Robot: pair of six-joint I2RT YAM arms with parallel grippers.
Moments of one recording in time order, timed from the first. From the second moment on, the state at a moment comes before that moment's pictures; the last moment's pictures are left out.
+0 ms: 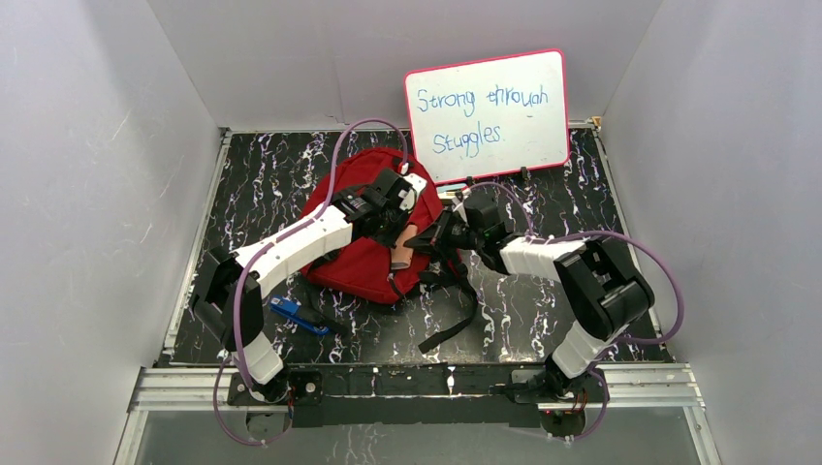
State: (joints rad) left arm -0.75 1.65 1.35 -0.71 -0.14 -0.08; right arm 0.58 1.65 0.76 0.39 -0.54 1.22
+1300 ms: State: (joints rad) left arm -0.76 1.65 1.35 -0.70 -0.13 -0.09; right arm 0.71 1.76 0.78 0.56 -0.36 1.12
